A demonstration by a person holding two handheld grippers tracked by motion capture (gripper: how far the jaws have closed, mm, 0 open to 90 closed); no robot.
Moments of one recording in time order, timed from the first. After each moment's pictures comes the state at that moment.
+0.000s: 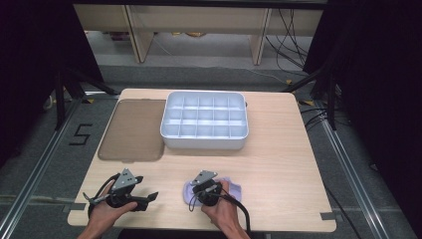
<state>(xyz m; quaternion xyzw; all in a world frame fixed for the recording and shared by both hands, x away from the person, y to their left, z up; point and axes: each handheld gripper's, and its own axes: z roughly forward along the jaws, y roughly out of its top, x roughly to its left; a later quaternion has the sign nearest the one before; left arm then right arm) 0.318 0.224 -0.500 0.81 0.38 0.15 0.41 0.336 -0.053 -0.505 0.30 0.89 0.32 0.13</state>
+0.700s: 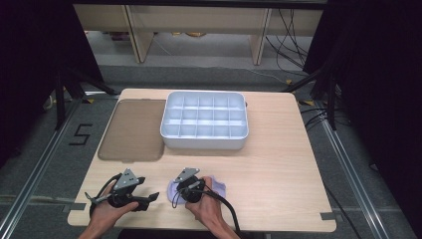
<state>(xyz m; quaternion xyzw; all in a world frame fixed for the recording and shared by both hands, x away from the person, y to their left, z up) 0.321 0.222 -0.504 0.82 0.37 0.15 0.41 0.346 -0.010 -0.507 0.27 0.89 0.33 0.12</state>
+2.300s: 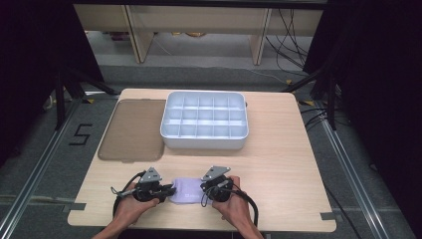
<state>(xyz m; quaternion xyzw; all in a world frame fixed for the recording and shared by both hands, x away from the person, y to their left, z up) 0.340 0.169 -0.518 0.83 0.37 0.08 0.41 0.341 -0.084 -0.490 0.30 0.89 0.33 0.12</state>
